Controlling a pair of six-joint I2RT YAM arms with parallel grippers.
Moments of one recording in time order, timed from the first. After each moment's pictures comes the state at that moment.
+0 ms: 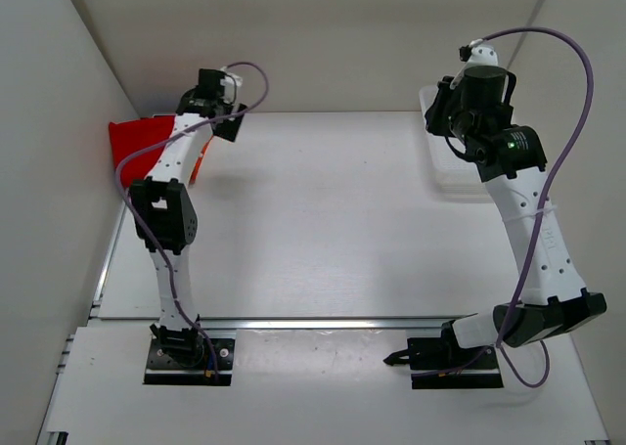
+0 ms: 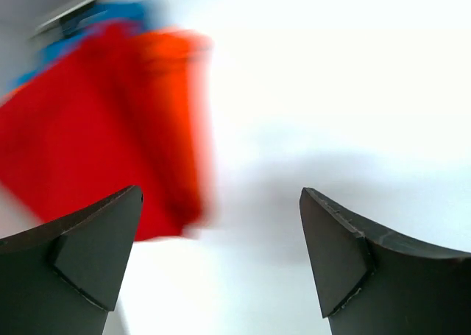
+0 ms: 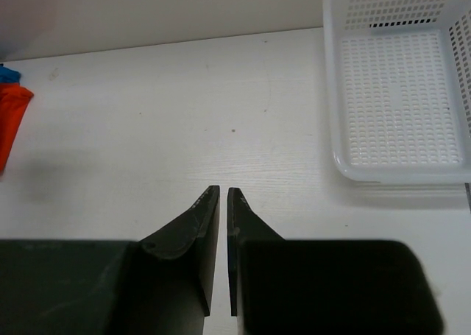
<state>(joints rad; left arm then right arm) -0.10 2.17 2.09 -0.69 -0.30 0.33 0.26 1.38 1.79 -0.77 0.16 0.26</state>
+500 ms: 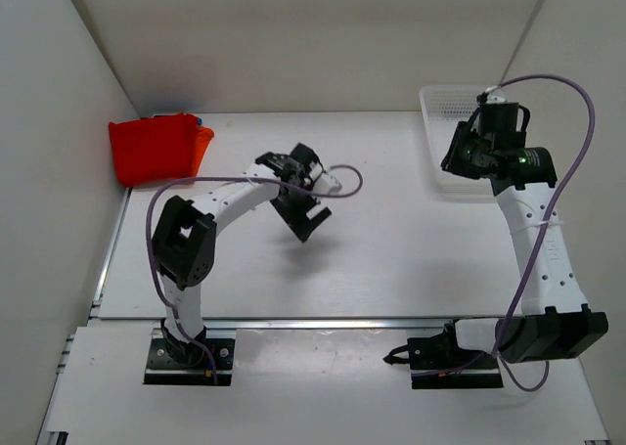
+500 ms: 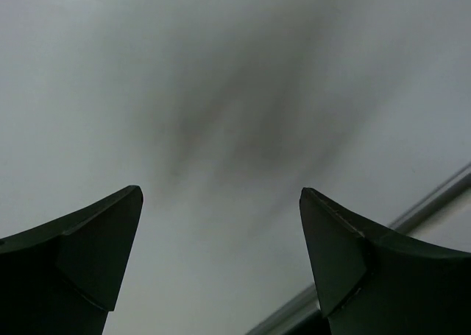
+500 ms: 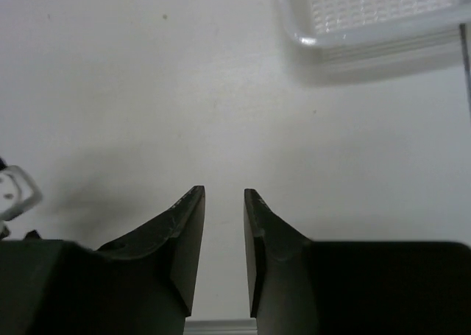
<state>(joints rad) -0.63 1.90 1.58 -0.92 0.15 0.31 0.08 1.29 1.57 -0.95 0.04 0.29</state>
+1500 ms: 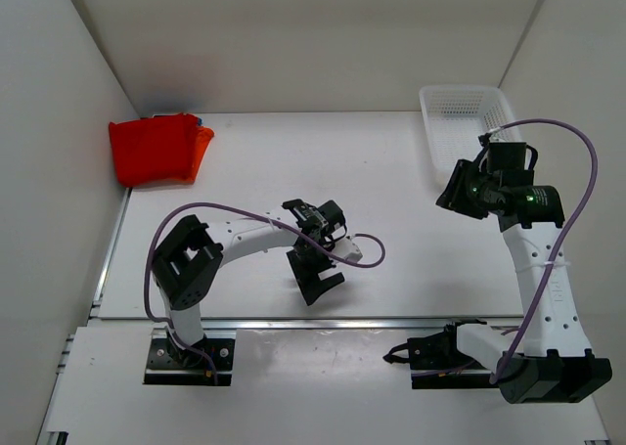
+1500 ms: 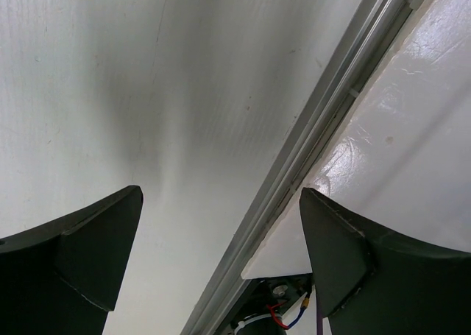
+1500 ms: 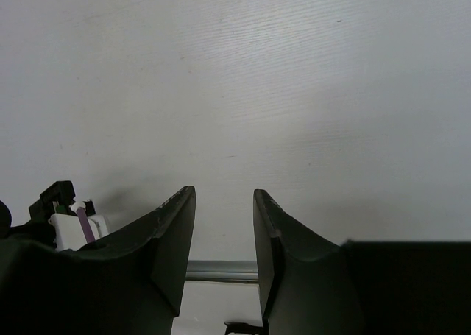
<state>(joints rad) -0.94 1.81 1.29 -0.96 0.29 0.28 0.01 1.08 1.31 -1.04 -0.11 0.31</state>
